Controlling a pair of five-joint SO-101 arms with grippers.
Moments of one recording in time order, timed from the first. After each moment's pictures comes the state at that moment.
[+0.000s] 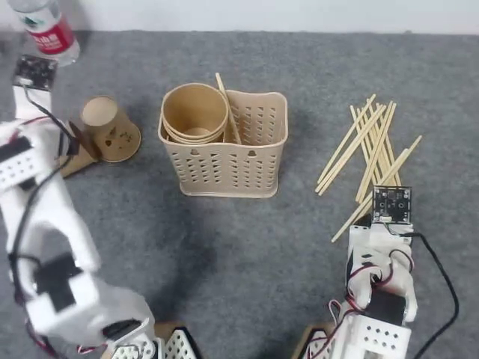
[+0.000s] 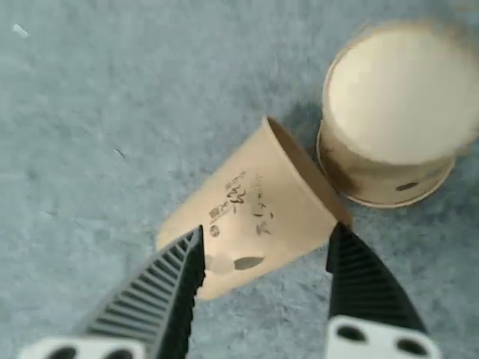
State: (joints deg) left arm -37.2 1.9 15.3 42.2 -33.1; right arm 12.3 -102.4 95.2 55.8 12.1
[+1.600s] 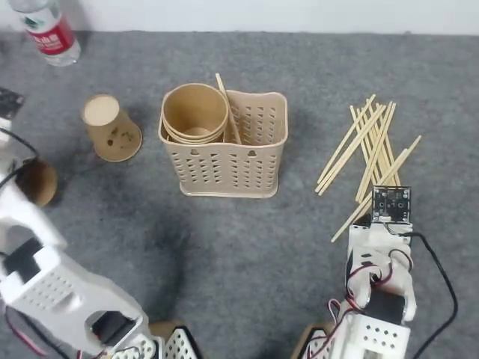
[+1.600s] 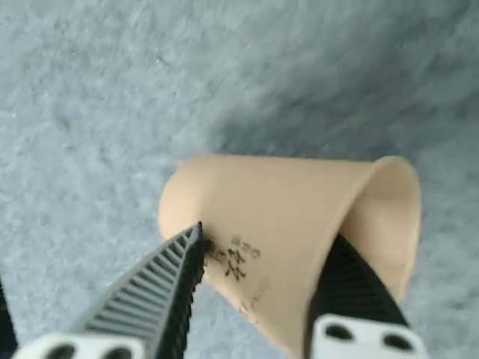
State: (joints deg) left arm -51.6 20.1 -2.7 49.1 -50.2; right arm 12.3 -102.4 95.2 55.8 12.1
